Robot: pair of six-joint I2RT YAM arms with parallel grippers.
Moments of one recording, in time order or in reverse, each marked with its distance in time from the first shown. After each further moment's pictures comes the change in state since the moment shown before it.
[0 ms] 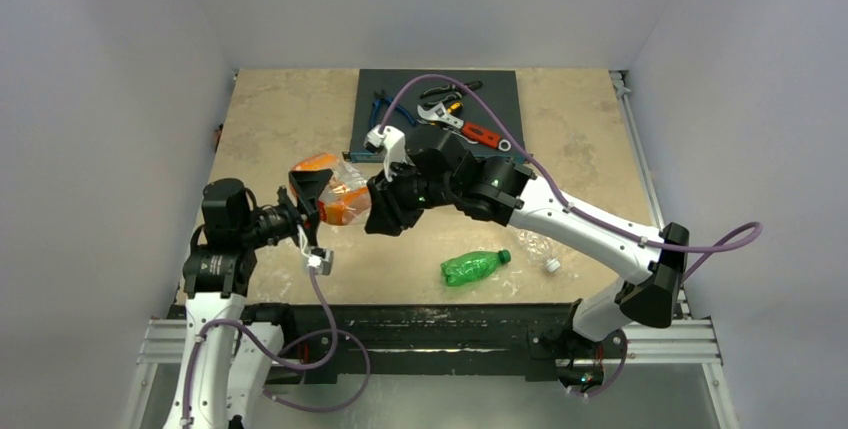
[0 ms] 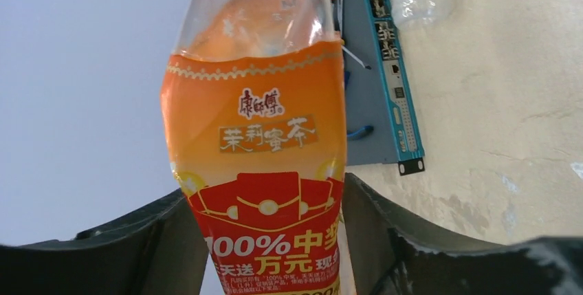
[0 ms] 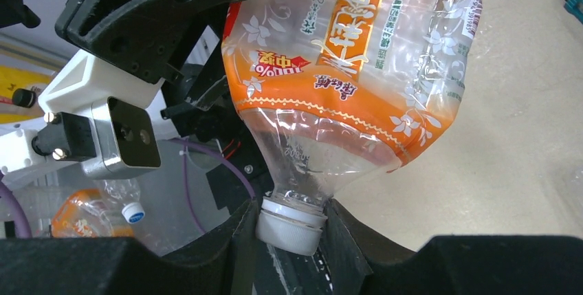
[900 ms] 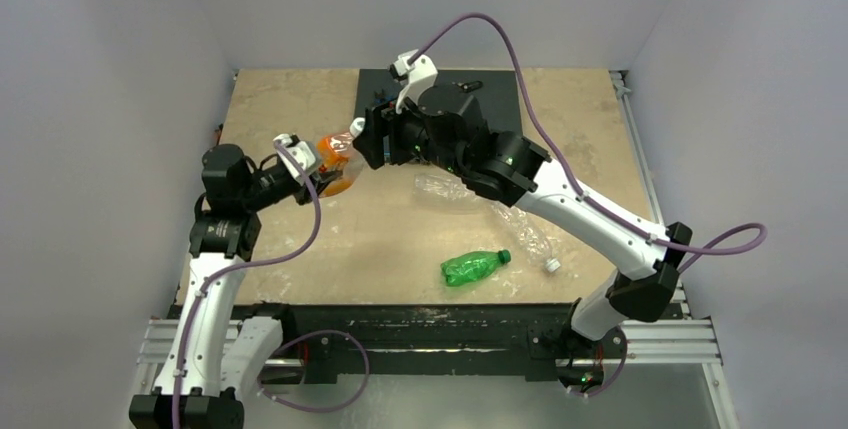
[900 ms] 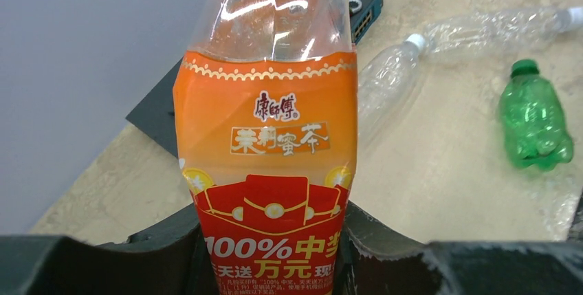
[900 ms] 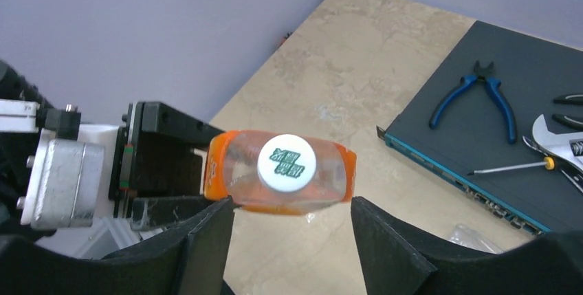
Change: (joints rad) left arm -0.013 0.200 0.063 0.396 -0.077 -1.351; right arm -0.027 0.053 0.252 0.098 0.449 0.063
